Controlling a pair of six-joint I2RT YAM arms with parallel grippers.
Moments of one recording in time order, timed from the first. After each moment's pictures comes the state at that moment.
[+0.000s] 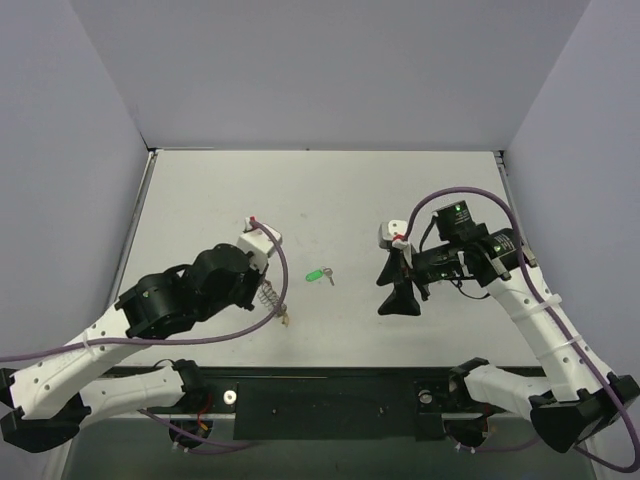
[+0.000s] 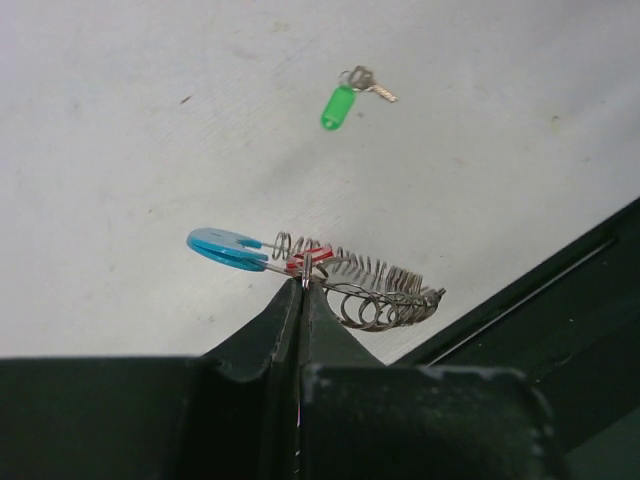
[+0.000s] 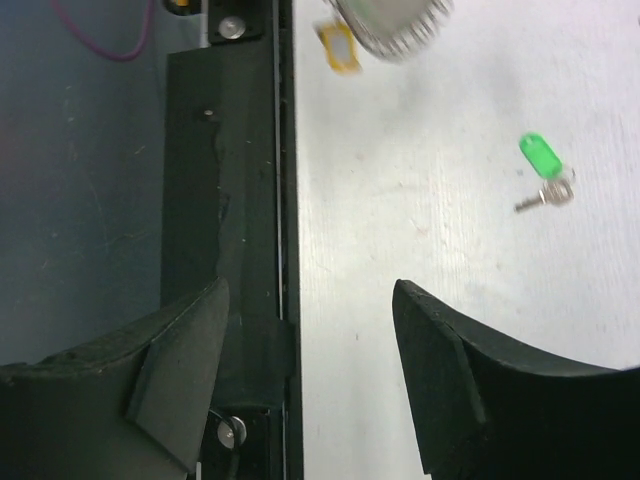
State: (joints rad) left arm -1.03 0.92 1.15 -0.87 -0.33 -0.18; right arm 0.49 1.11 1.24 -1.15 -0.93 -0.73
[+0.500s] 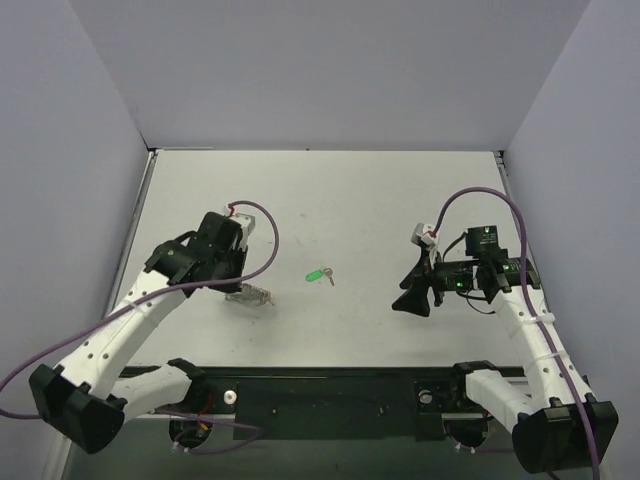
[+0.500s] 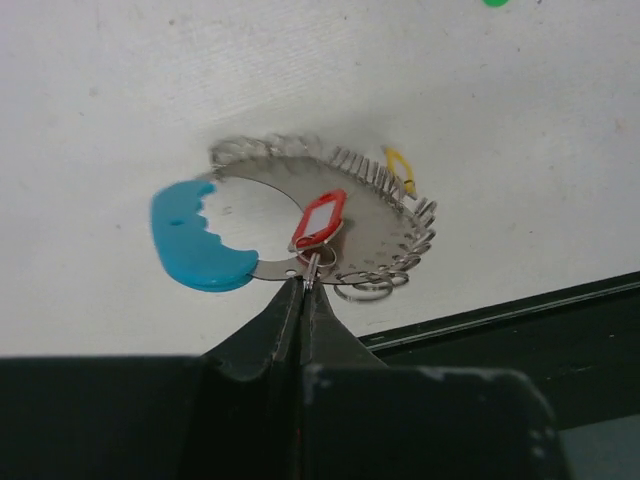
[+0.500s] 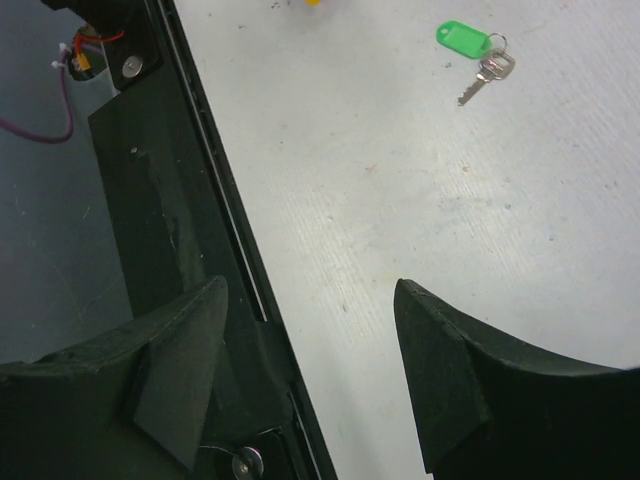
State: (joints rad) left arm -0.59 1.04 1.11 -1.06 -0.17 -0.26; right arm 0.13 0.98 0.86 -0.93 -1.00 -0.60
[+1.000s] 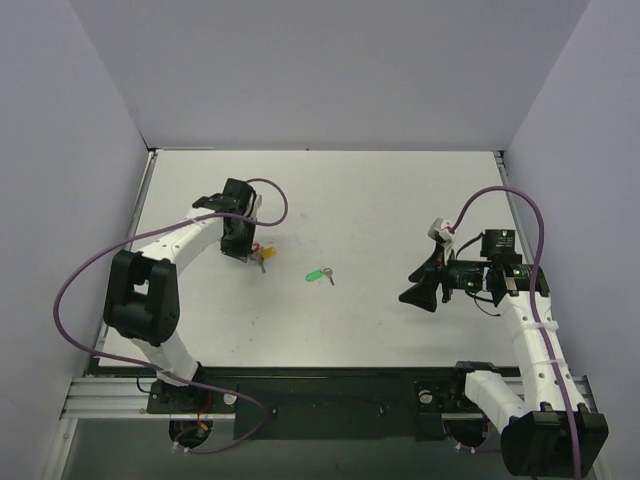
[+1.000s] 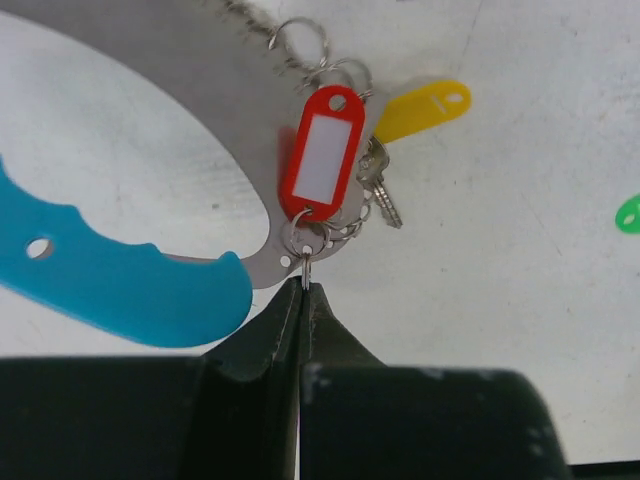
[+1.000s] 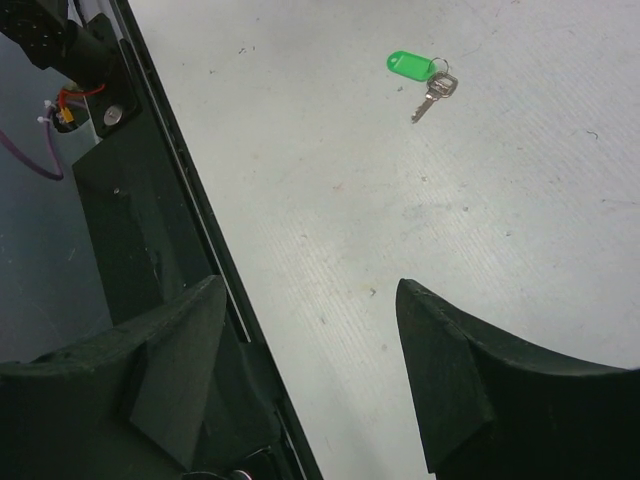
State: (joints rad) left arm -0.32 1.67 1.22 -0.79 -0.06 -0.17; right arm -0.03 0.94 0.81 -0.88 -1.07 -0.58
